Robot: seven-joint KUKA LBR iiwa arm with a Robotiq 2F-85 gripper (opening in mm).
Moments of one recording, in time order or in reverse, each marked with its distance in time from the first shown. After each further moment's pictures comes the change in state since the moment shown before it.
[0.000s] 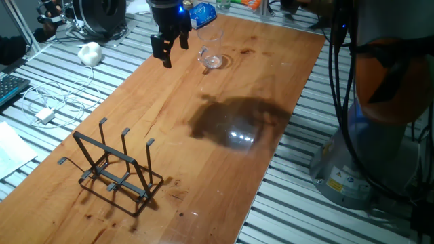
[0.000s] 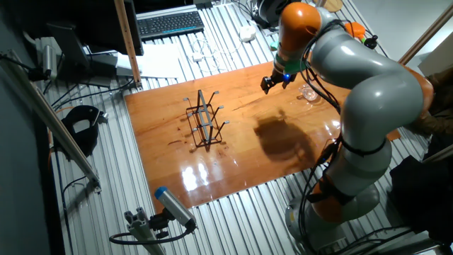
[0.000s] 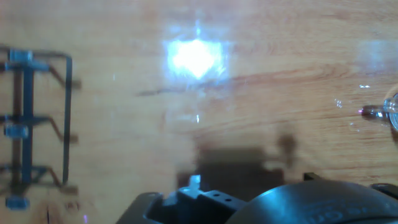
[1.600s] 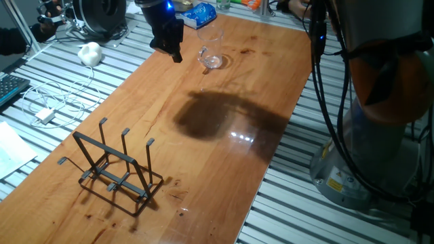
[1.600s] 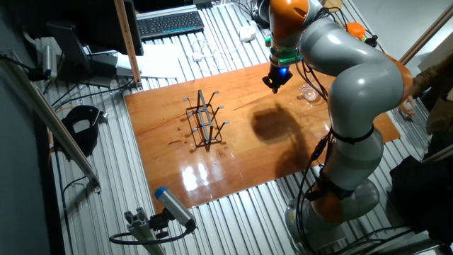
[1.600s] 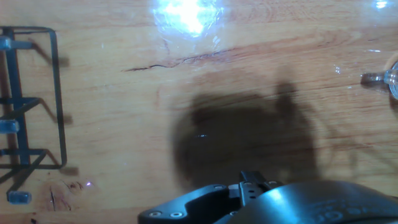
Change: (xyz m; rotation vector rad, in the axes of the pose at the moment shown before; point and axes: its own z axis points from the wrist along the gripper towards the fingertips) arm 0.001 0.000 0.000 0.006 0.134 0.077
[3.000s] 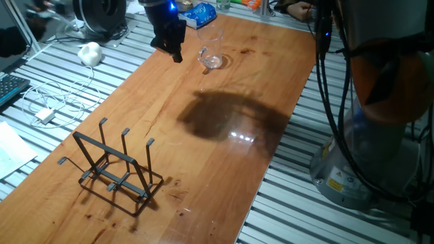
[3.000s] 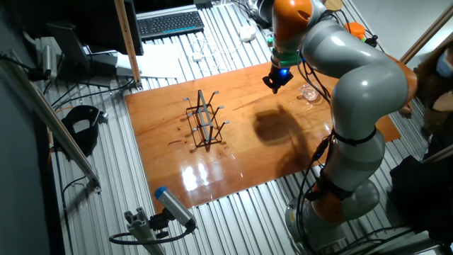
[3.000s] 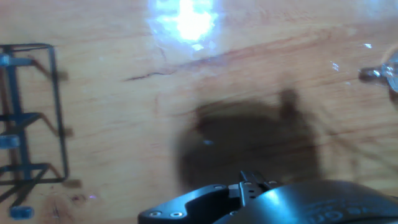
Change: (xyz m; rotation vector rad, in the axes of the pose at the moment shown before) arm 0.001 0.001 0.001 0.024 -0.014 0.050
